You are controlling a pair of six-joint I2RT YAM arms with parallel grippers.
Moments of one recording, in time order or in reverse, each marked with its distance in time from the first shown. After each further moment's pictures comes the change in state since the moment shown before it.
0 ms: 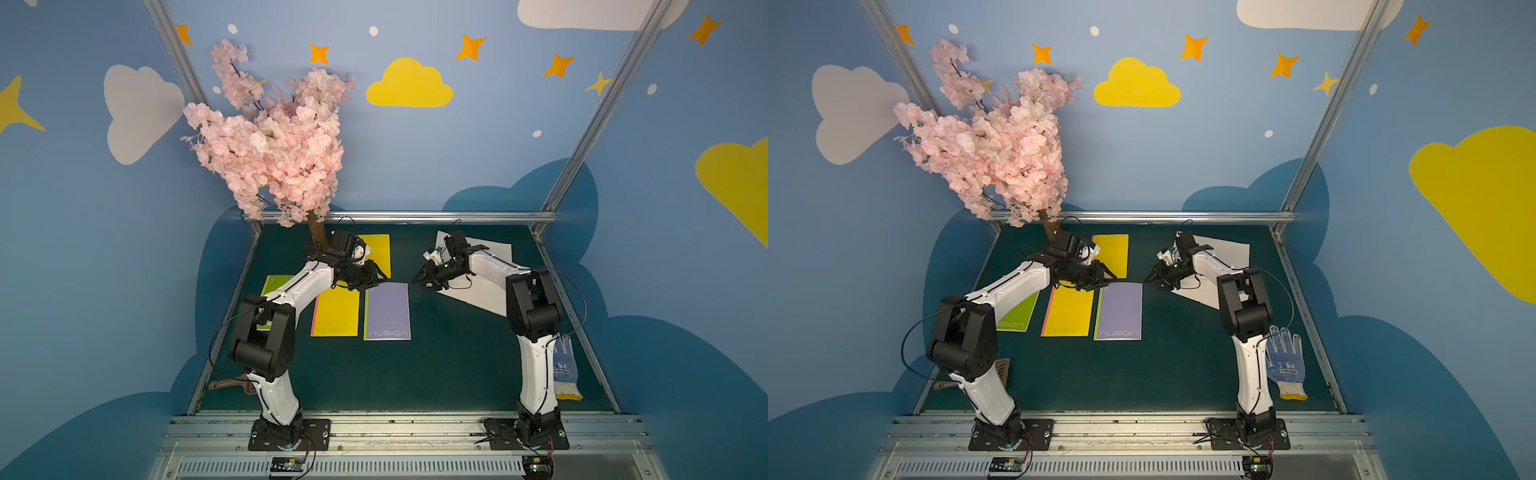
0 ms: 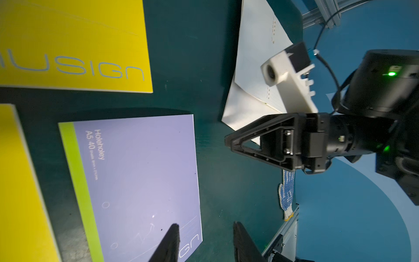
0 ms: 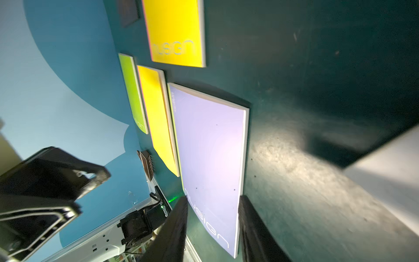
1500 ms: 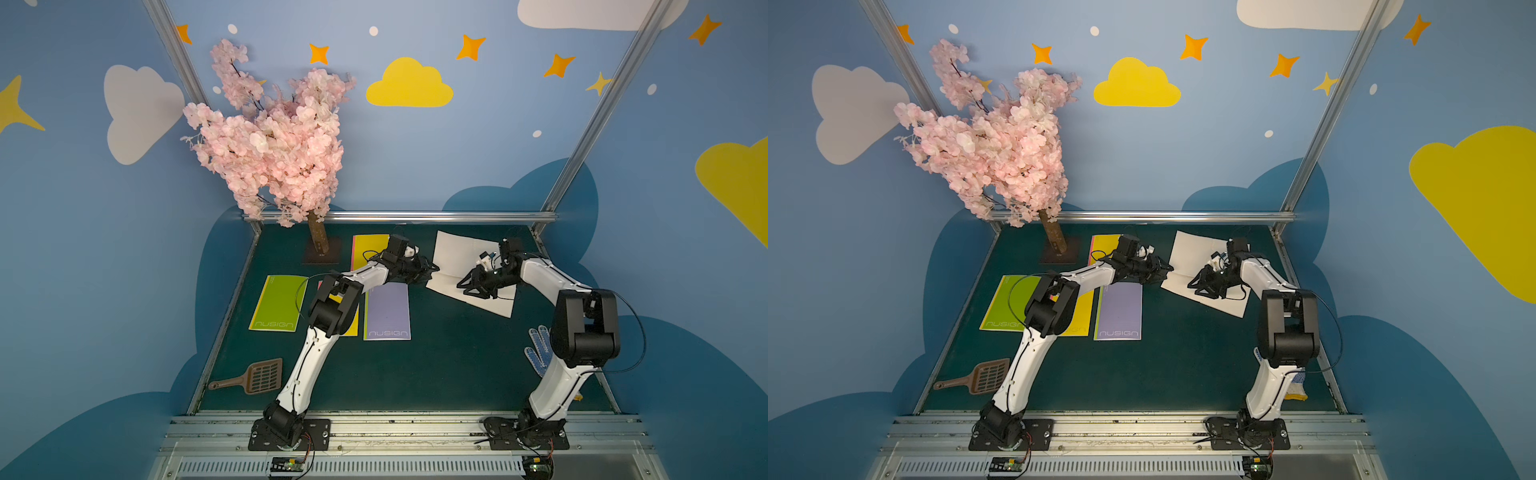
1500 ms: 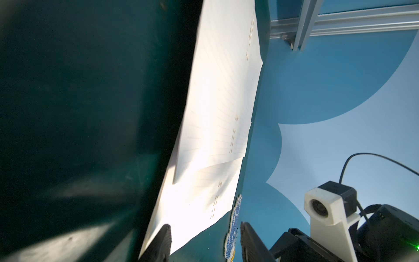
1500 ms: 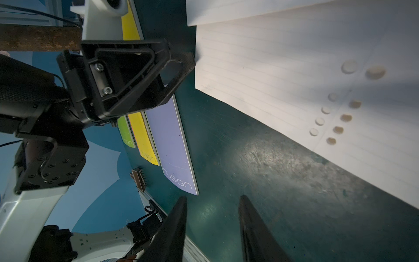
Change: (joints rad) left arm -0.192 0.718 0.566 0.491 0.148 -0.565; right arm -0.278 -0.320 -0.324 -0.121 0.096 -0.090
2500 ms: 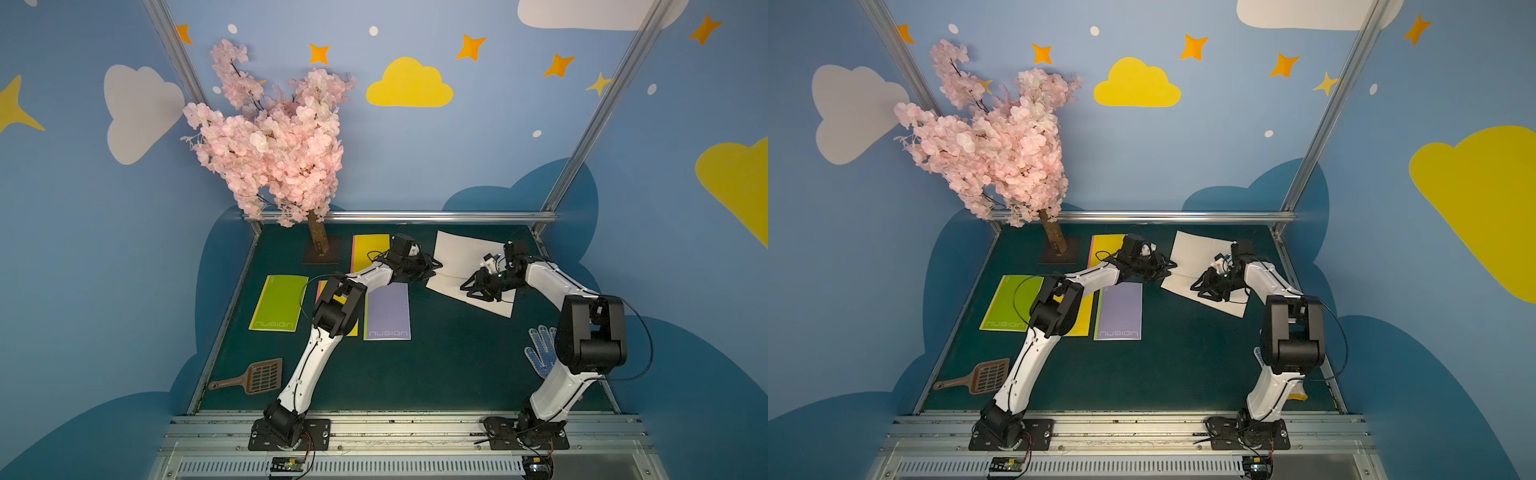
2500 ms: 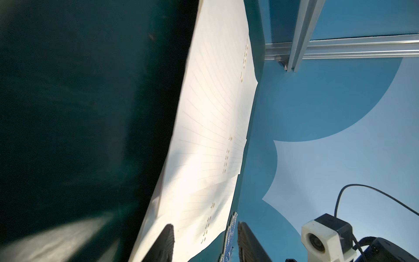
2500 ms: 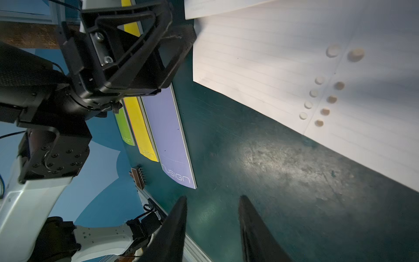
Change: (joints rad) left arm -0.021 0.040 0.064 0.023 -0.076 -0.065; right arm -0.020 -0.051 -0.051 -0.001 -0.001 -0.017
